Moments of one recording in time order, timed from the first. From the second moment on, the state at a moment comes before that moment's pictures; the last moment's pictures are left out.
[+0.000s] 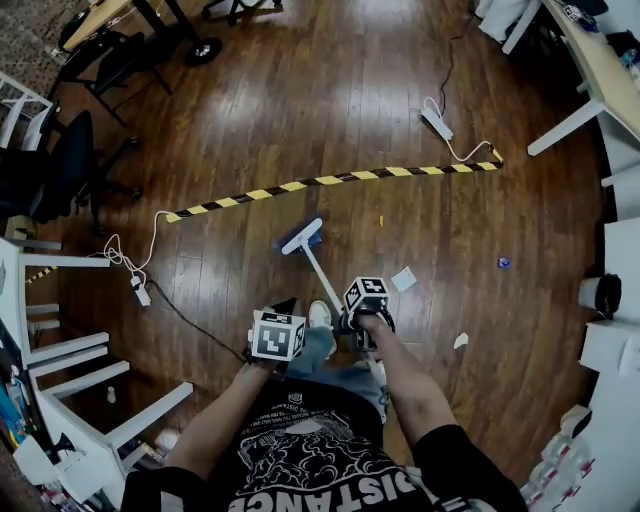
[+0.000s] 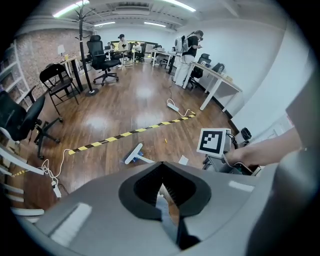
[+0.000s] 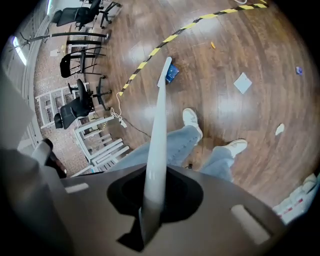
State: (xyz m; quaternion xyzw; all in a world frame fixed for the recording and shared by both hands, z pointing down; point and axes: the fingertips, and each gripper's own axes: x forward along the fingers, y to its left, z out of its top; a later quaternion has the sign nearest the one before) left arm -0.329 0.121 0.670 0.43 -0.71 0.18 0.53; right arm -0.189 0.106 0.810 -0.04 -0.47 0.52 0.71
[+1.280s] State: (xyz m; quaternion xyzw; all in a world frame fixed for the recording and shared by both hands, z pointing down) left arm -0.070 -0.002 0.647 0.51 -0.67 0.22 0.50; right arm 0.149 0.003 0.786 0.04 -0.49 0.47 0.73
